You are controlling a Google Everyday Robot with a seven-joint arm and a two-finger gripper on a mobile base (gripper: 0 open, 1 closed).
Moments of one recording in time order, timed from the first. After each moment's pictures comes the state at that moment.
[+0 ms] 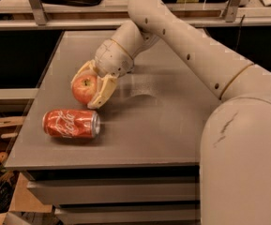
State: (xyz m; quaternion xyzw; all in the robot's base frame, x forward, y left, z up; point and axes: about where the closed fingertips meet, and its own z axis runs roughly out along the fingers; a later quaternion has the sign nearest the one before) arm 0.529 0.122 0.860 -0.81 0.36 0.41 0.23
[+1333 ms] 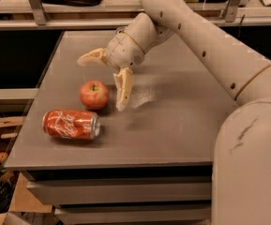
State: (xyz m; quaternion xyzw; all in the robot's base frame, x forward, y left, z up) arm 0.534 0.095 0.877 -0.80 0.37 0.39 0.25
